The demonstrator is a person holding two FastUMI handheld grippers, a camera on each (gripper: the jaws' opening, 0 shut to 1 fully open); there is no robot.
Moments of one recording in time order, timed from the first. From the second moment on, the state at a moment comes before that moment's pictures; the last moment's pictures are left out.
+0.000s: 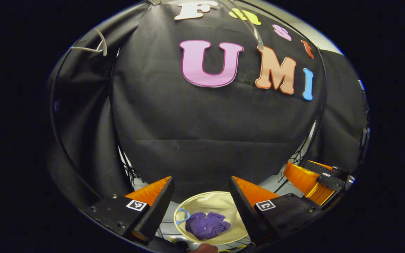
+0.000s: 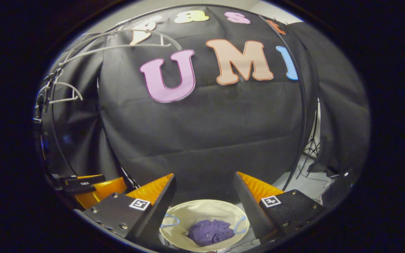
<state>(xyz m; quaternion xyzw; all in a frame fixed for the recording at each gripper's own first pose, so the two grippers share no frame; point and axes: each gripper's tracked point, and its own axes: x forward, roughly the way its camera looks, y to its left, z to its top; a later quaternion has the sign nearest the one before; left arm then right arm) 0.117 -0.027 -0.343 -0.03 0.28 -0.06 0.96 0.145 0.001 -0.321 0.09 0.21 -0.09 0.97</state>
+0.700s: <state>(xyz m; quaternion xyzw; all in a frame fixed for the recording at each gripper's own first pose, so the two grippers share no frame) 0.138 -0.028 -0.176 -0.04 0.15 -0.04 0.99 0.142 0.002 -0.169 0.06 0.09 -0.07 0.99</state>
